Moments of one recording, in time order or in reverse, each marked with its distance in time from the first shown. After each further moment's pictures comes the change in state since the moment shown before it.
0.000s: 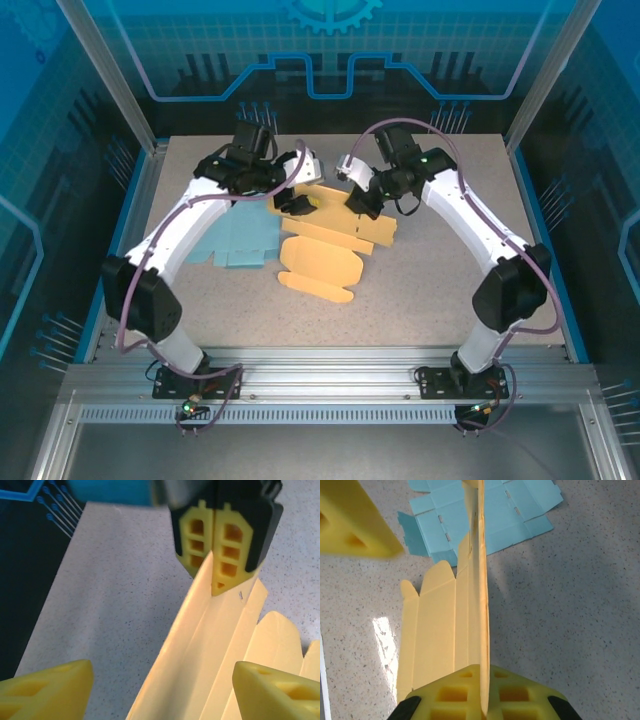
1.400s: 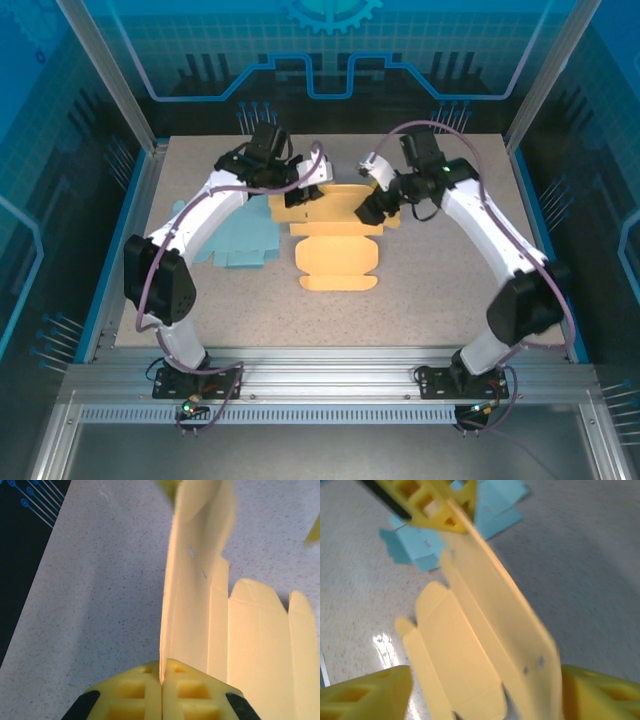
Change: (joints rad) left arm -0.044 0.099 -0.002 0.076 -0.060 0.003; right arm -0.106 -0.195 -0.220 0.129 0.017 0.166
